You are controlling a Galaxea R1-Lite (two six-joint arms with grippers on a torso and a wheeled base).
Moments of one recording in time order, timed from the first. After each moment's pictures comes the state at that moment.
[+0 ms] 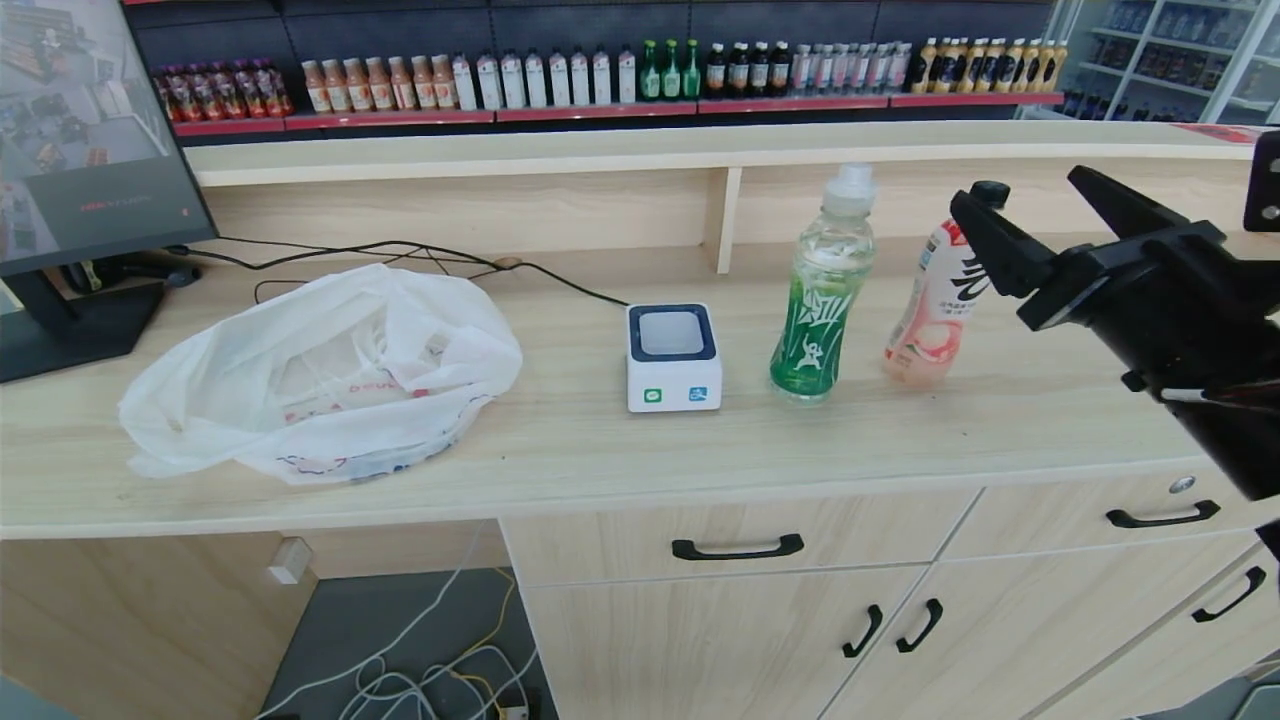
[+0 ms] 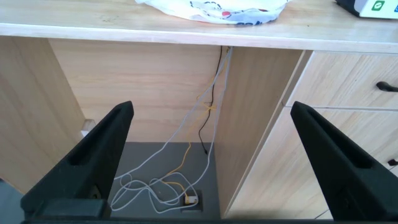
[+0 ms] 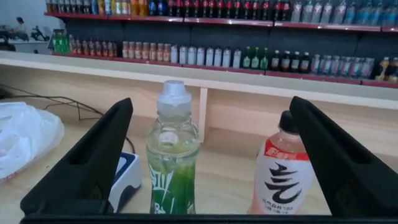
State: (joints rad) left arm 0.00 0.00 0.00 0.00 0.00 0.00; right arm 0.29 1.60 -0.63 -1.47 0.06 -0.10
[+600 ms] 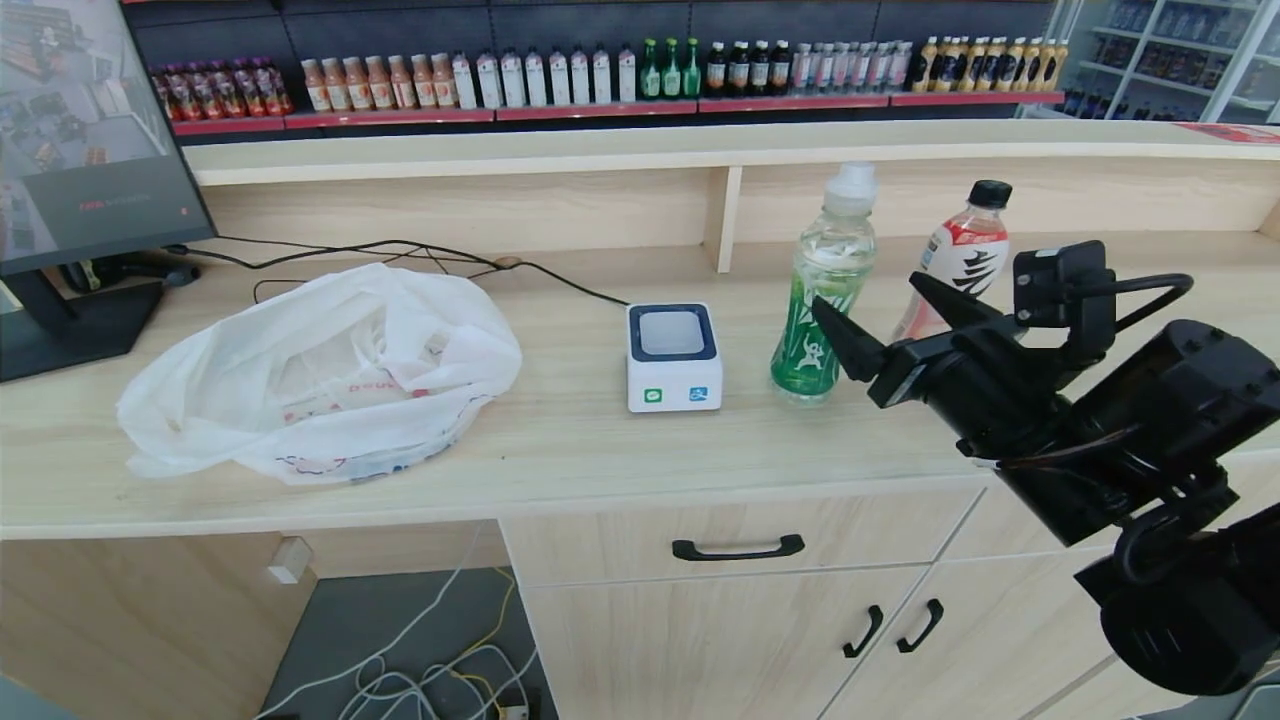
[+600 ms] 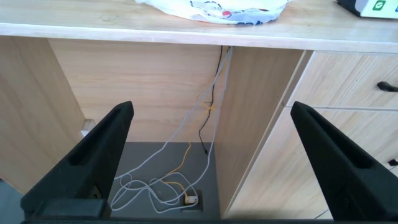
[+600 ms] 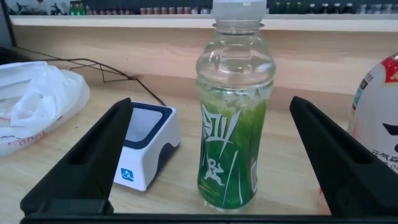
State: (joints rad) left arm 0.00 0.00 0.00 0.00 0.00 0.00; right arm 0.42 1.83 -0.60 -1.57 -0.02 -0.06
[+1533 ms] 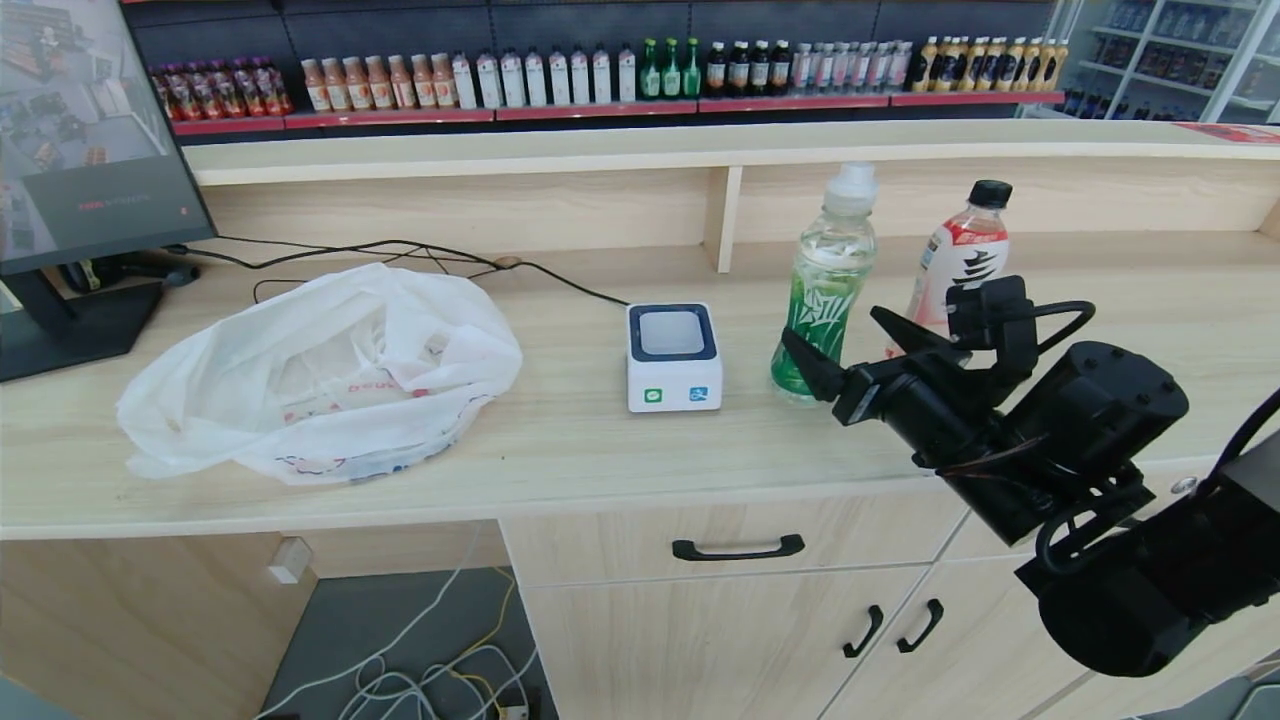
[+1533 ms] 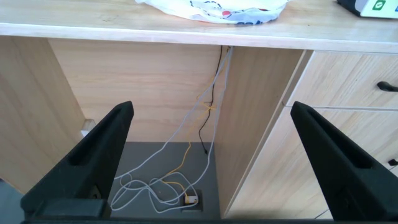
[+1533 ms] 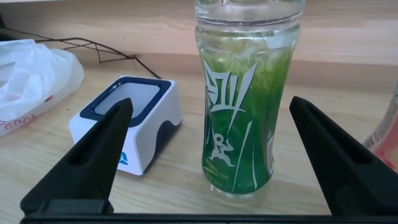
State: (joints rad) left arm 0.00 0.00 0.00 0.00 0.00 0.00; right arm 0.42 1.94 -0.65 -1.57 -0.02 -0.02
